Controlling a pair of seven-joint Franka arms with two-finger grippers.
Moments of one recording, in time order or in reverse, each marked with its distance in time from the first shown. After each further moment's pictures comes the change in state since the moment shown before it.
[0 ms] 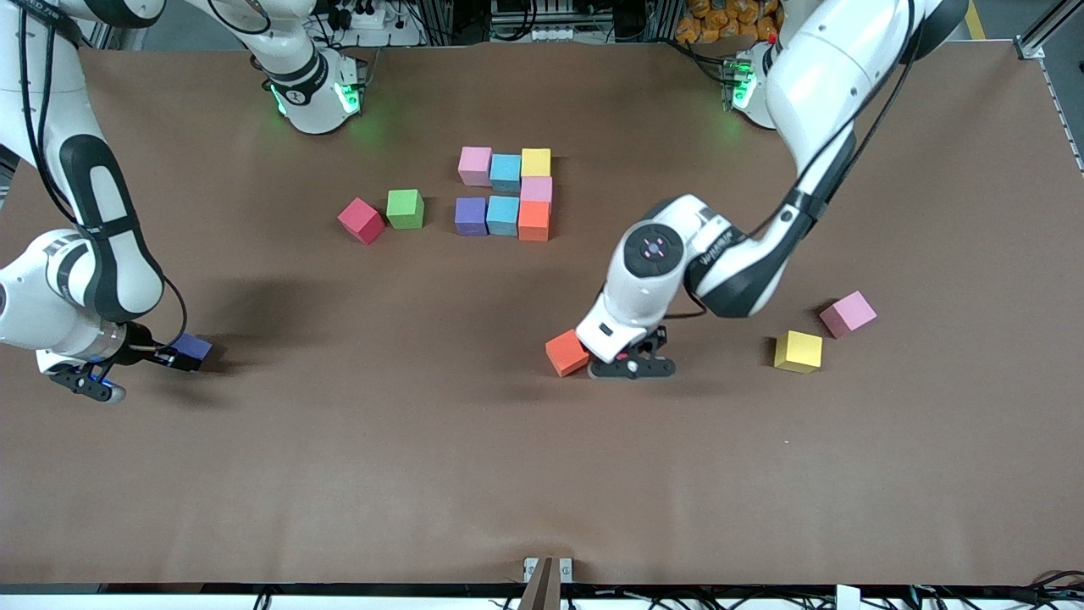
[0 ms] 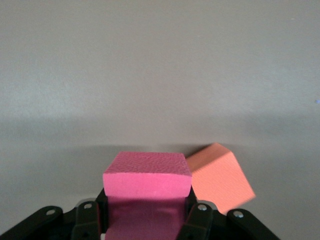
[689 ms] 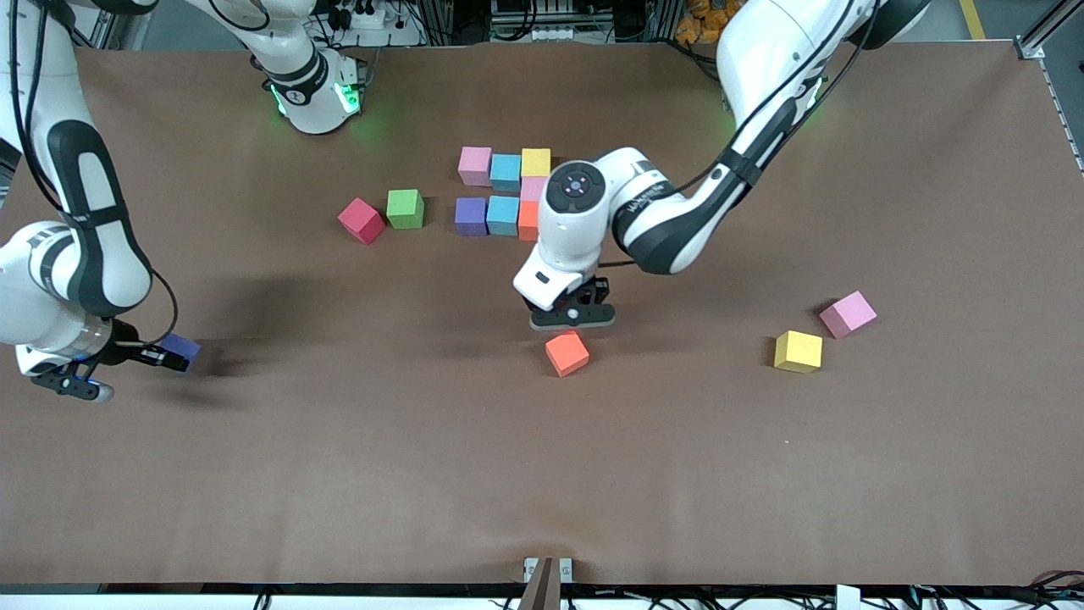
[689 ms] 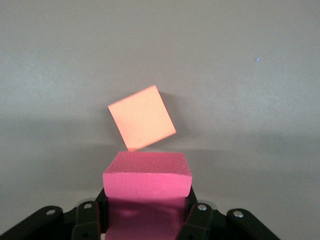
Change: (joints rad) left arm -0.152 -0.007 -0.001 -0.004 0.000 -0.004 -0.239; right arm 0.002 -0.066 -0.002 0.000 0.000 -0.006 -0.109
